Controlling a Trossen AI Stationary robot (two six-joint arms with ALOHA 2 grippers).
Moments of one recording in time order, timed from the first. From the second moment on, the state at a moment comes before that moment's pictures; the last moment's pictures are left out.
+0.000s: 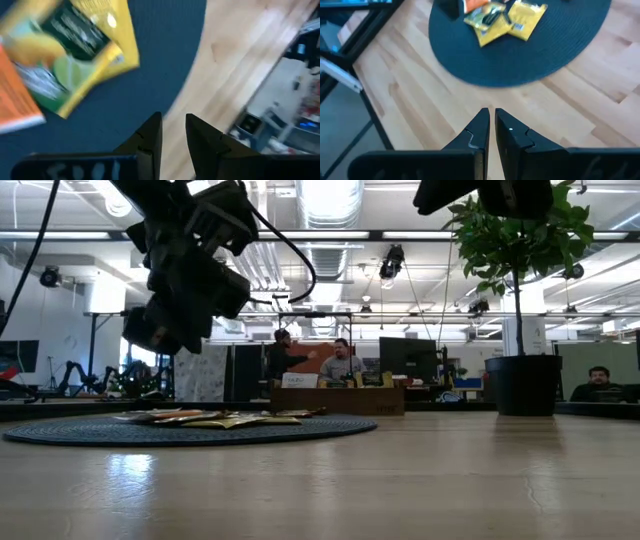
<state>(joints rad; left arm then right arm) 0.09 1.43 0.86 -0.47 0.51 -0.93 0.49 1.55 1.30 -0.71 0.44 1.26</state>
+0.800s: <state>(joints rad) 0.07 1.43 0.86 -0.42 0.33 -0.96 0.53 1.55 1.30 -0.67 0.39 1.01</state>
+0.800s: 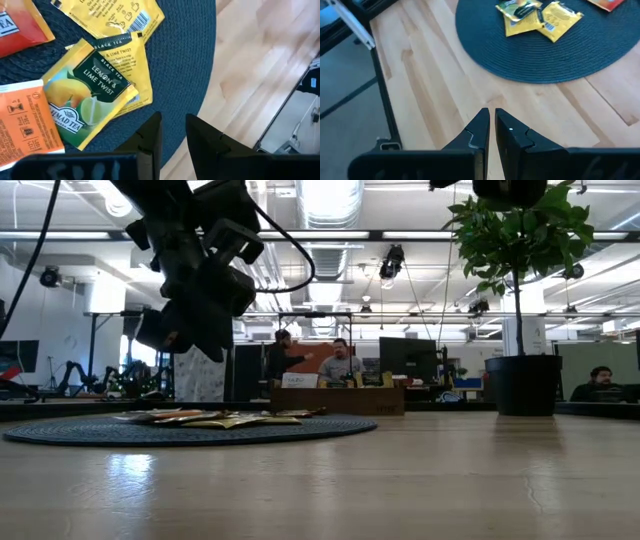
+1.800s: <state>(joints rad) 0.07 1.43 0.86 -0.42 0.33 -1.09 0.54 1.55 1.30 -0.68 0.11 0.80</state>
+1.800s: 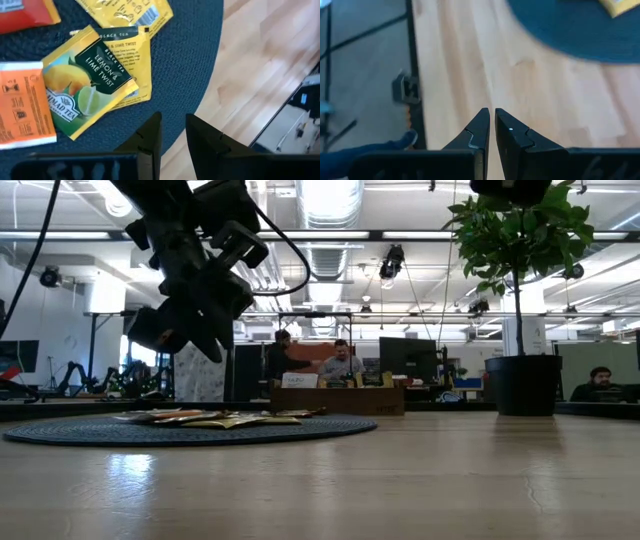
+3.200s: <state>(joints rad) 0.06 1.43 0.86 -0.42 0.33 -1.10 0.38 1.41 1.30 -0.80 0.38 0.58</state>
